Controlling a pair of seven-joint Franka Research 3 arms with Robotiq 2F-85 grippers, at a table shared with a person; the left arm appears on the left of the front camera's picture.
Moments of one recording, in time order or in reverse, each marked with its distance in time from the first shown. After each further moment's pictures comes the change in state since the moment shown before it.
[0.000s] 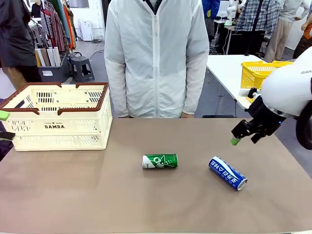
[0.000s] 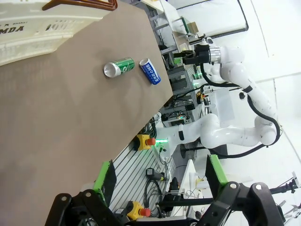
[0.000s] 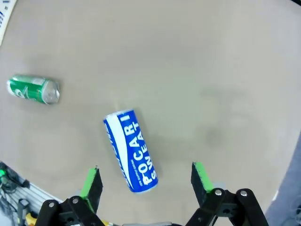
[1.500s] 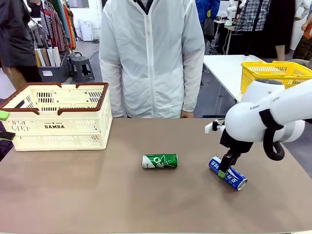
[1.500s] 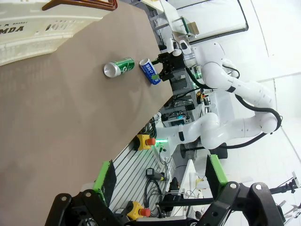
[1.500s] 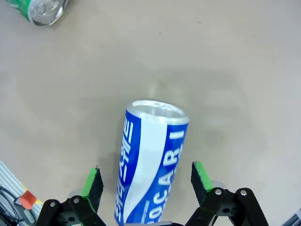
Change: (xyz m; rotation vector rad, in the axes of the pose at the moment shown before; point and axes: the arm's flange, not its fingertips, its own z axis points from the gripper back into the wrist) left arm 0.000 0.000 0.000 0.000 0.000 0.000; right arm 0.000 0.037 -0.122 -0.015 0.243 0.504
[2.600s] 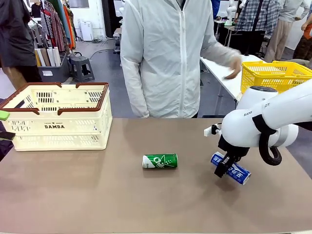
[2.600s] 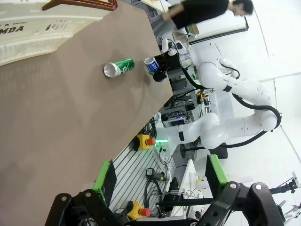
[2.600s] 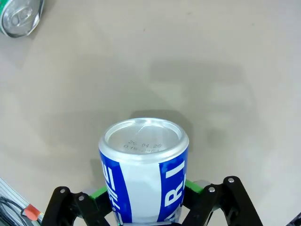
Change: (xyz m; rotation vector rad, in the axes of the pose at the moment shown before) left arm 0.000 0.000 0.000 0.000 0.000 0.000; right arm 0.001 -0.004 -0.007 -0.009 0.003 -0.096
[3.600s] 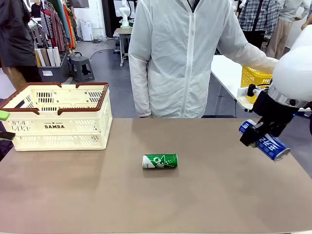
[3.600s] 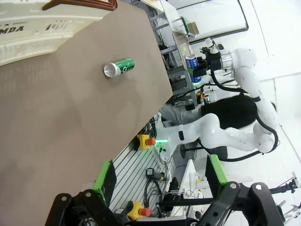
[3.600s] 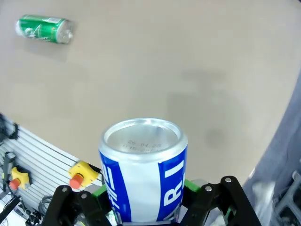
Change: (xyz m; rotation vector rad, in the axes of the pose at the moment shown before) left arm 0.000 0.000 0.000 0.000 0.000 0.000; right arm -0.062 0.015 0.171 0.013 -0.094 -0.249
